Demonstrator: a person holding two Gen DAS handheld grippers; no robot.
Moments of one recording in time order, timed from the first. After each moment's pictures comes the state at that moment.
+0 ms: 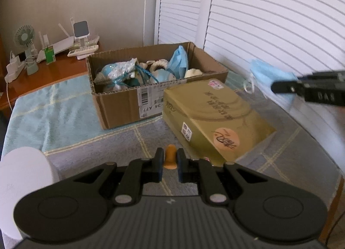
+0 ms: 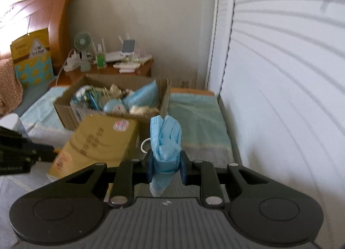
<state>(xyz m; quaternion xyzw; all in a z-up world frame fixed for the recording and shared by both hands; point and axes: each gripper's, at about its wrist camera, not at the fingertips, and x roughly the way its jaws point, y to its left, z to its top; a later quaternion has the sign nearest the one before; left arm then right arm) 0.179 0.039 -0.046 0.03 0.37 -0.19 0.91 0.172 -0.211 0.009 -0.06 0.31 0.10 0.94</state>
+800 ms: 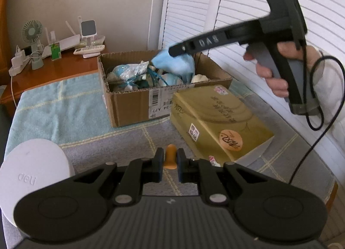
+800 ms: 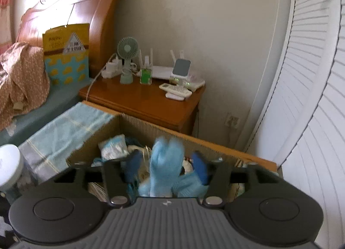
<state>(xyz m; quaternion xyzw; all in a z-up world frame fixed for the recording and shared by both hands) 0.175 0.057 -0.042 0.01 0.37 -0.18 0.91 0.305 -0.115 0.018 -0.13 0.29 0.22 0.92</state>
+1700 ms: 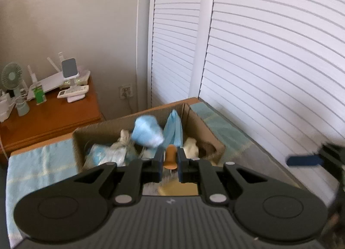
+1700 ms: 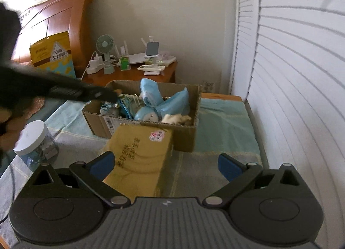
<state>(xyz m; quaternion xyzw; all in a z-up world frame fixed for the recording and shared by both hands) 0.269 0.004 0.017 0.04 0.32 -0.20 0.92 0.175 -0.196 0.012 -0.03 0.33 0.15 0.93</state>
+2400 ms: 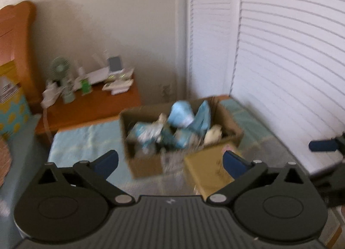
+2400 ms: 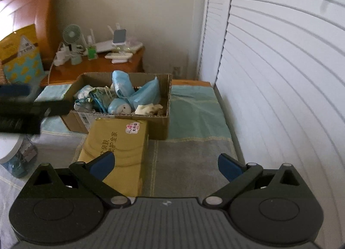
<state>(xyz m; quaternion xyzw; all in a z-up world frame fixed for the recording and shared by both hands) 0.188 0.020 0.040 0.04 0.33 -0.07 0.94 0.175 -0.176 0.033 -0.04 0.38 0.04 0.92</state>
